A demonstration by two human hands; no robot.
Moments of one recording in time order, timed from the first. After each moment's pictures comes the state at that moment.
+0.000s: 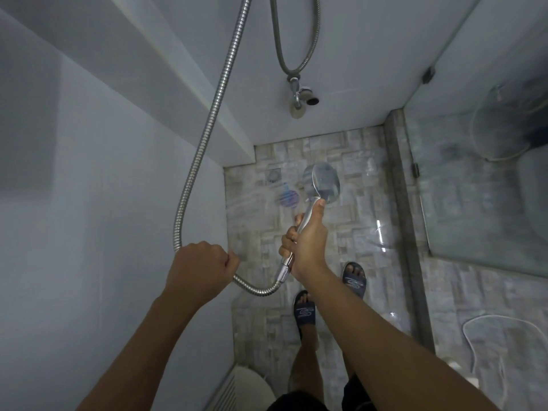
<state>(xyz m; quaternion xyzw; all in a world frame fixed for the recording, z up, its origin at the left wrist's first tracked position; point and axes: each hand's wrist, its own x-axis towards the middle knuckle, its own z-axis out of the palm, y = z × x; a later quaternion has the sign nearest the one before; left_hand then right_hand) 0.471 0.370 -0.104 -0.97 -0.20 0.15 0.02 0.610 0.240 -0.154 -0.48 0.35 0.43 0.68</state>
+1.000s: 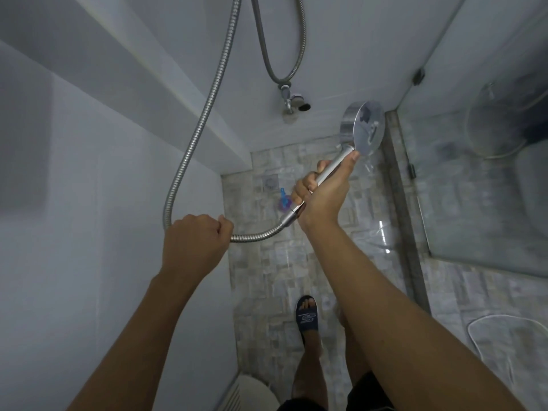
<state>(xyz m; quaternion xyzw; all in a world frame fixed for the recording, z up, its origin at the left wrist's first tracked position) 0.534 0.380 -0.084 -0.96 -0.26 0.06 0.01 0.699 0.256 -0.122 -0.38 0.31 0.30 0.82</state>
